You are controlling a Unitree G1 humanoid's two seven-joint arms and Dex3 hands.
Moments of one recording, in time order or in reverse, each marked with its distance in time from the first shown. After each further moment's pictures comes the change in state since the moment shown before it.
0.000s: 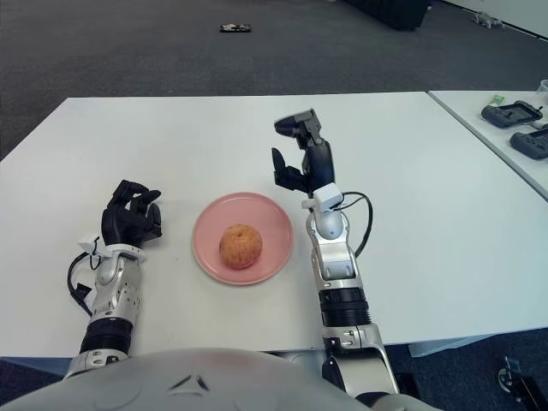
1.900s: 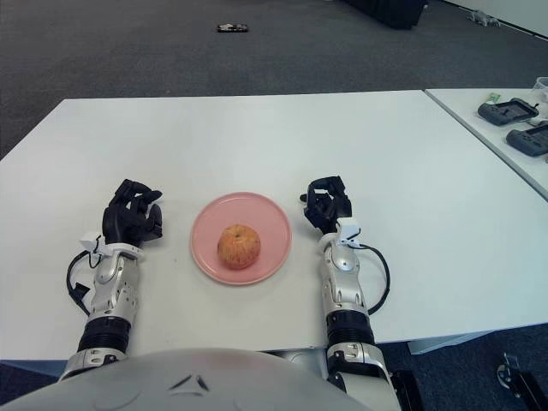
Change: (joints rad) left arm -0.002 0.020 -0.020 0.008 0.045 0.001 0.000; right arm 0.106 0.044 -0.121 0.281 0.152 -0.049 -0.015
